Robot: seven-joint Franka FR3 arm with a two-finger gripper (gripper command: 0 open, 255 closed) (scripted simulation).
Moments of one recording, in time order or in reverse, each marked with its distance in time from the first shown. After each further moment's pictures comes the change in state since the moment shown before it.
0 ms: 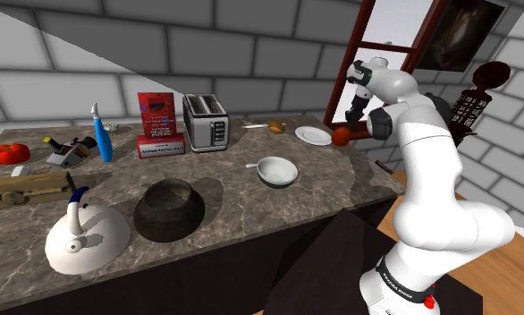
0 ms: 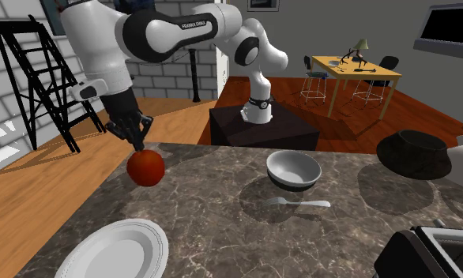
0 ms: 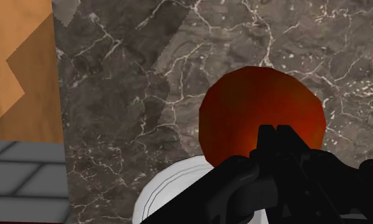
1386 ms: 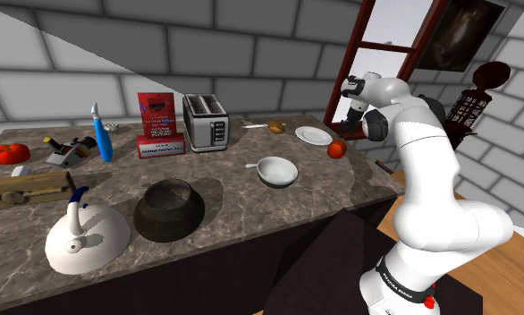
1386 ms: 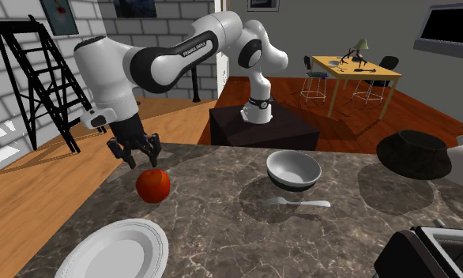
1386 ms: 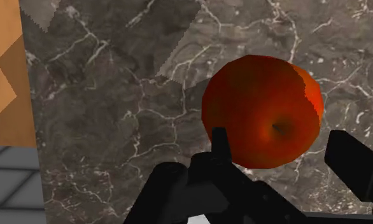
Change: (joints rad) arm 0.037 0.022 0.005 -0.146 0.015 0.151 -0.037
